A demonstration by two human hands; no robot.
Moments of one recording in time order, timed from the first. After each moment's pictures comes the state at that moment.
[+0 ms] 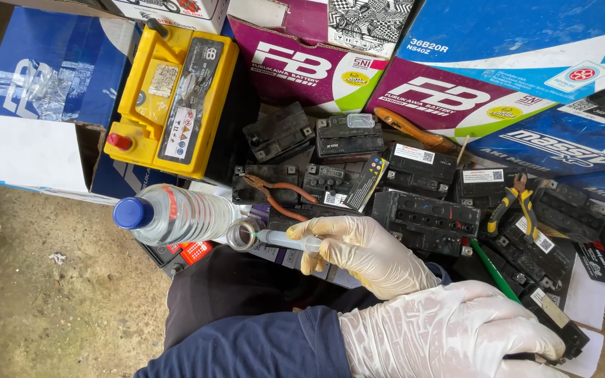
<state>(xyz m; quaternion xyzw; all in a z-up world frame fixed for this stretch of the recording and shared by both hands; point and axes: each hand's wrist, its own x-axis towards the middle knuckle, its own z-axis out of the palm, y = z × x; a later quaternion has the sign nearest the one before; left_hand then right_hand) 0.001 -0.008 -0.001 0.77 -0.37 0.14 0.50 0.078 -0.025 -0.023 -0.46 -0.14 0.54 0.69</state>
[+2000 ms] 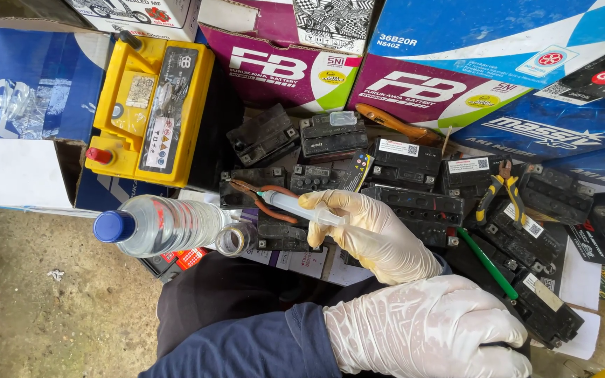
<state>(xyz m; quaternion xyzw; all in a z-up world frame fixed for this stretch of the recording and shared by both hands) 0.012 -0.010 -0.011 0.76 -0.43 0.17 0.45 0.092 -0.041 -0.024 -0.46 -0.19 0.43 0.75</state>
